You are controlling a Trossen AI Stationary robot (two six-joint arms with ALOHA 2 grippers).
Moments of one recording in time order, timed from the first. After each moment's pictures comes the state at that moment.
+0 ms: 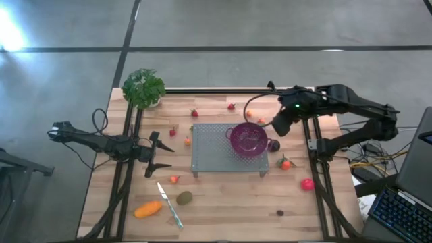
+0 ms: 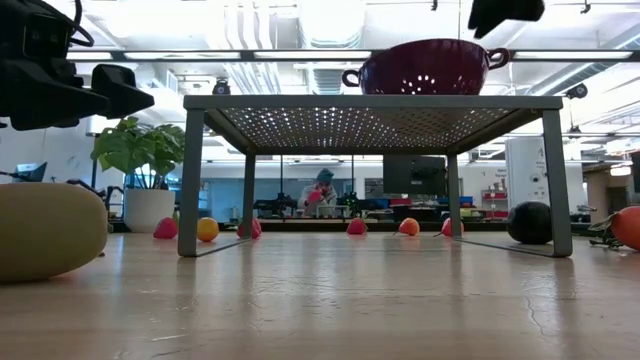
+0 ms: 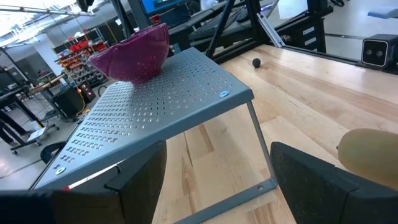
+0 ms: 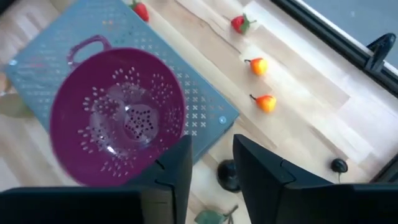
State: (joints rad) left arm -0.25 0.25 0.01 0.07 -0.10 0.37; right arm -0.12 1.19 1.54 -1.36 0.19 0.64
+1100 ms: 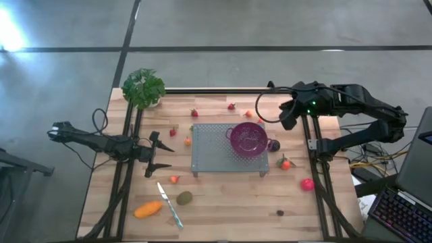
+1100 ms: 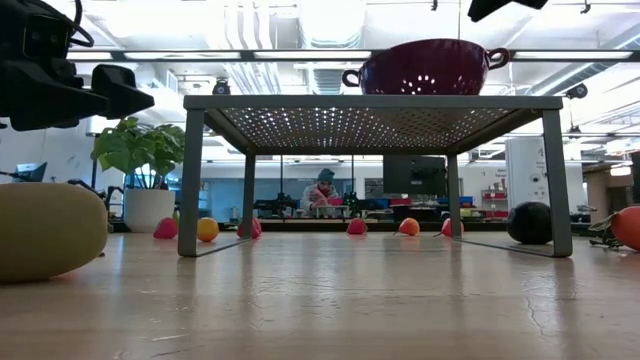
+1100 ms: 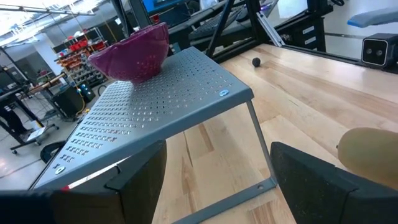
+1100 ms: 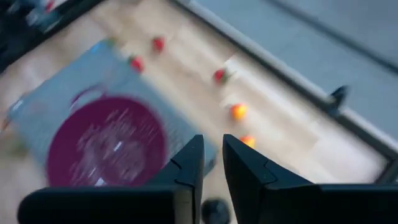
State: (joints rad) left arm -0.25 0.25 0.01 0.07 -0.10 0.37; right arm -0.12 1.11 1.53 -1.28 0.39 0.58
